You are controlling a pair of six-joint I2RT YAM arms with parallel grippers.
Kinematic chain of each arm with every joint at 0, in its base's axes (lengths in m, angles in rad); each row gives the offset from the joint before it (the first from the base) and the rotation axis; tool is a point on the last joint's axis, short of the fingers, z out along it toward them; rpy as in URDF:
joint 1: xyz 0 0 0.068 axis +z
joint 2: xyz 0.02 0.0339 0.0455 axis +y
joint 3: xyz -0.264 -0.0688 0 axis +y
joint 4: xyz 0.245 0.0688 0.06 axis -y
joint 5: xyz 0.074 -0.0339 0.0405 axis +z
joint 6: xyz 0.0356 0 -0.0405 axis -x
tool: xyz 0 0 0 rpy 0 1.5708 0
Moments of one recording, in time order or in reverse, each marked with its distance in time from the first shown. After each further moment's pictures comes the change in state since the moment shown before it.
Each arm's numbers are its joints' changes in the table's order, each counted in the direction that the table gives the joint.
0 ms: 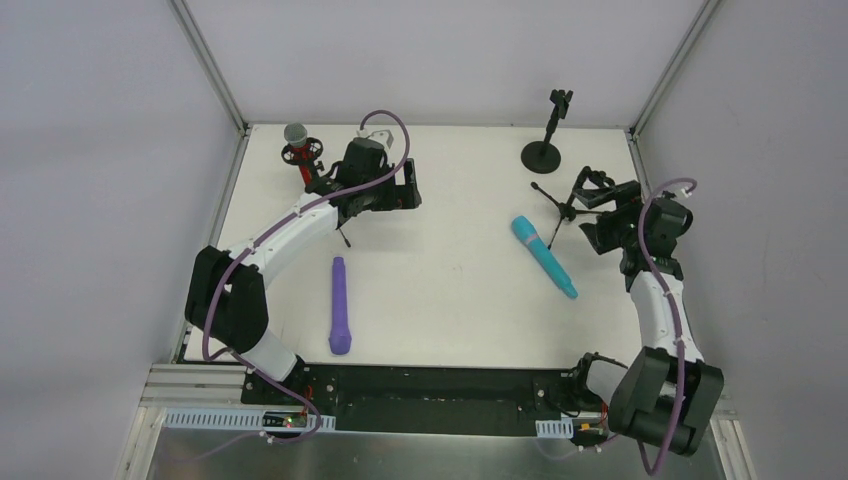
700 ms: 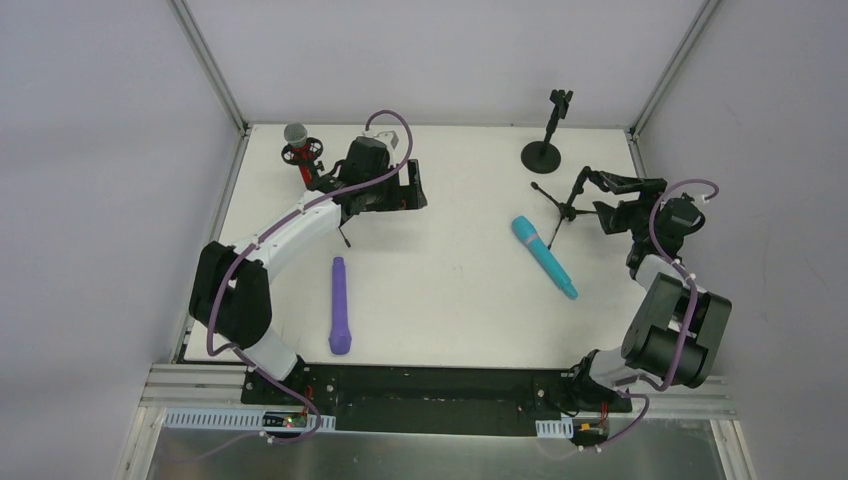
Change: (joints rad) left arm 0.000 0.023 -0.018 0.000 -0.077 0.018; right arm -0.188 0.337 0.063 0.562 0.144 -0.326
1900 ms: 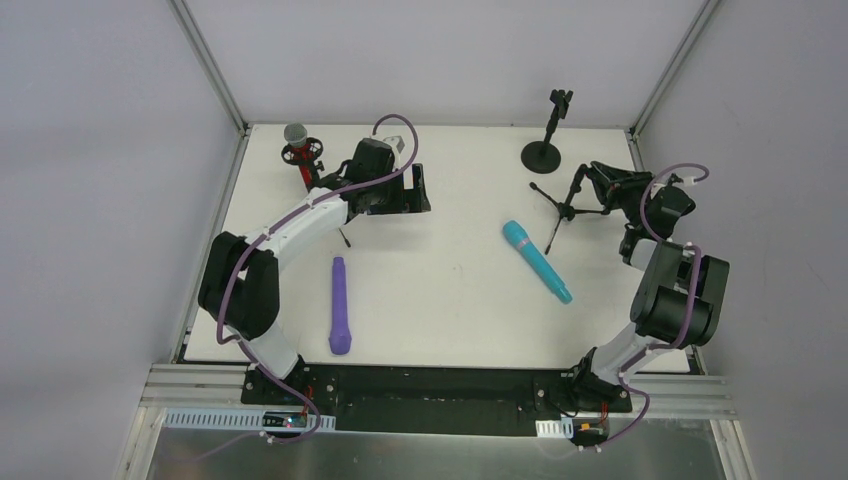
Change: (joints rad) left arm 0.000 0.069 -0.018 -0.002 -0.049 -0.001; right arm 0.051 0.253 -0.091 0.389 0.080 -0.208
